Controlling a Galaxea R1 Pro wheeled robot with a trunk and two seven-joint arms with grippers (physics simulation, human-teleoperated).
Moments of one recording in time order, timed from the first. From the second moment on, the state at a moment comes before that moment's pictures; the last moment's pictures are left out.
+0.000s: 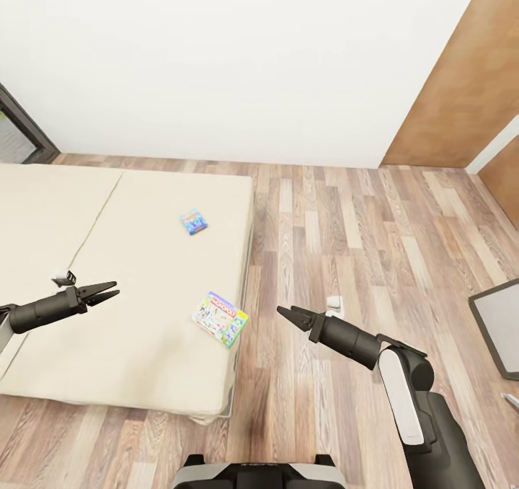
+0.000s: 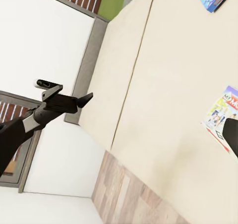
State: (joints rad) left arm -1.00 0.54 0.37 -0.34 -0.01 0.58 -1.57; right arm -0.38 0.06 -0.09 -1.58 -0.43 0.83 0.80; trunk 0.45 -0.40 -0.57
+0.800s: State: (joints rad) left arm -1.00 0.54 0.37 -0.34 -0.01 0.58 -1.57; right arm -0.38 0.06 -0.09 -1.57 -0.43 0.80 0.80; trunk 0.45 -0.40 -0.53
